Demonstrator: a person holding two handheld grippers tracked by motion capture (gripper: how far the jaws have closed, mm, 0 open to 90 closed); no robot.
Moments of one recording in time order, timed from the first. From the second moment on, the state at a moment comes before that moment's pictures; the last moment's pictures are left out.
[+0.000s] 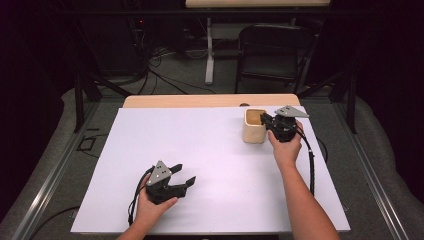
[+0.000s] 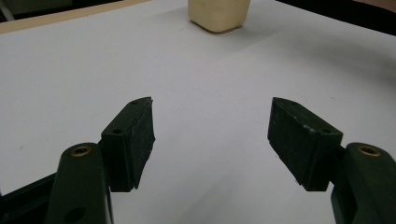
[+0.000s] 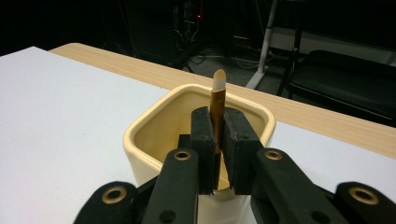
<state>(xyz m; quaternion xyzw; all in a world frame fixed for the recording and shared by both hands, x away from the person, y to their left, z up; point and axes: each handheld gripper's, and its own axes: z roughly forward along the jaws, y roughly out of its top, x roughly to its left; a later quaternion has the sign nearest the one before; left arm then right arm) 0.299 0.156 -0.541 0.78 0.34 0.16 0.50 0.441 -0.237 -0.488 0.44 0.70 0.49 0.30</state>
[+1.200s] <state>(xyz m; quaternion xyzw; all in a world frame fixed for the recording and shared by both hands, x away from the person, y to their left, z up) 0.299 0.156 -0.541 0.78 0.34 0.17 0.50 0.440 -0.232 -0.485 0.44 0.68 0.49 0.31</state>
